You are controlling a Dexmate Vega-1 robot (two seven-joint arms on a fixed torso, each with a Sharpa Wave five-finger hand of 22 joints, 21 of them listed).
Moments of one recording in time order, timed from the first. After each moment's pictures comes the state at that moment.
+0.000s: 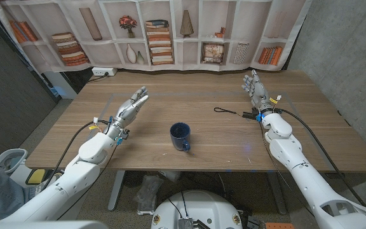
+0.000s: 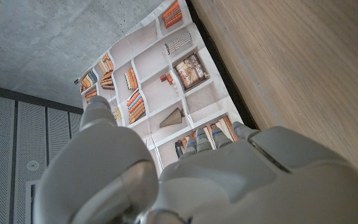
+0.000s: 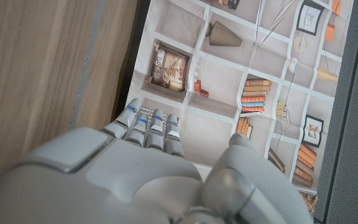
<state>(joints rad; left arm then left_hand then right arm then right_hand) 1.09 0.70 0.31 -1.44 -0.58 -0.55 -0.17 0.60 -0.12 0.07 -0.07 0.32 -0.17 0.02 0.19 0.18 -0.12 -0.03 0.20 0.19 -0.16 -0.01 0.18 0.18 -0.17 0.03 0.19 0.18 -0.91 -0.30 -0.14 -1.36 0.42 0.26 0.06 0.22 -0.01 0.16 0.06 0.25 0.19 0.06 0.19 0.18 0.18 0.09 0.21 0.18 0.06 0.03 0.20 0.19 0.04 -0.03 0.50 0.17</state>
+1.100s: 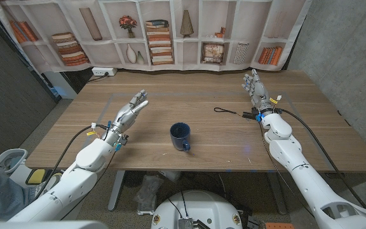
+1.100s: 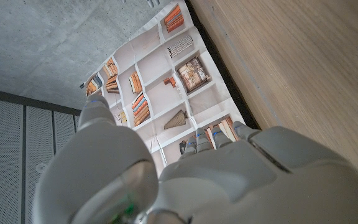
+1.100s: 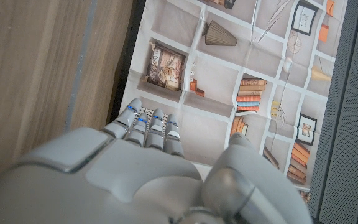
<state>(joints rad) 1.16 0.72 0.30 -1.49 -0.55 -0.59 -0.12 0.61 -0.13 0.06 -0.08 0.32 -0.17 0.02 0.19 0.18 -0.12 -0.03 0.20 0.19 -0.16 -0.01 0.18 0.18 -0.17 0.04 0.19 0.18 -0.93 -0.31 -0.14 -1.39 0.42 0.27 0.04 0.23 -0.01 0.15 0.06 0.24 0.19 0.06 0.19 0.18 0.18 0.09 0.21 0.18 0.05 0.04 0.20 0.19 0.04 -0.04 0.49 0.17</state>
